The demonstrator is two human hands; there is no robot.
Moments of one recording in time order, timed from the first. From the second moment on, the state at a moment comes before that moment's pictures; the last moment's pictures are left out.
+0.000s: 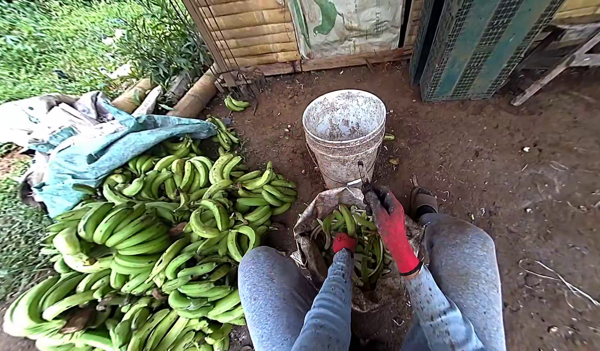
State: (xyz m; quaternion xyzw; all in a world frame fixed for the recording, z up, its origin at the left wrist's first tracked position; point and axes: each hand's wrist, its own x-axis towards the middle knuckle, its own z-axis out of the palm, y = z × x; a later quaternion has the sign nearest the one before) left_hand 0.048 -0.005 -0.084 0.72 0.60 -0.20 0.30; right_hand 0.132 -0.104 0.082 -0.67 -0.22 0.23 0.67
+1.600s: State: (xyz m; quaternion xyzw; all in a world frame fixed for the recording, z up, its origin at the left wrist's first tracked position) left_hand -0.036 0.016 0.072 0.54 0.35 0.28 0.71; right_hand 0.119 -0.085 0.080 -0.81 -0.45 0.17 0.33
